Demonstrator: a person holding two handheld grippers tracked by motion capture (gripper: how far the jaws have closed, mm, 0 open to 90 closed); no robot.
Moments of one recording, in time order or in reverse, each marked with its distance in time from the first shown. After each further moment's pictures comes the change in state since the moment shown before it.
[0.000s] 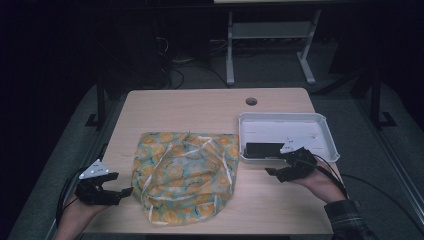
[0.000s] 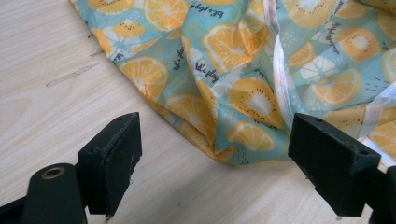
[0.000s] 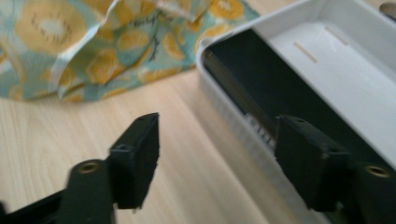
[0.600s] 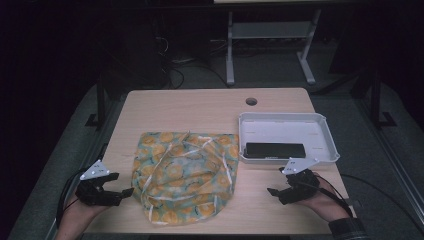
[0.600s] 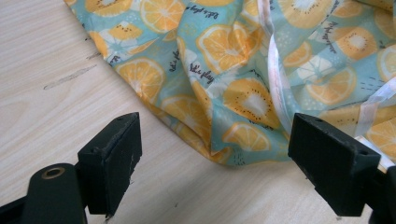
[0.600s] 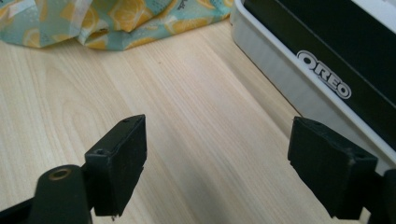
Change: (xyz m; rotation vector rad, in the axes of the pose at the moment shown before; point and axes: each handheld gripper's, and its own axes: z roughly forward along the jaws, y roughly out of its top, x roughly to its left) left arm -0.004 0.001 0.000 -0.002 0.002 0.016; right arm 0.031 -0.041 0.003 0.018 -0.008 -0.001
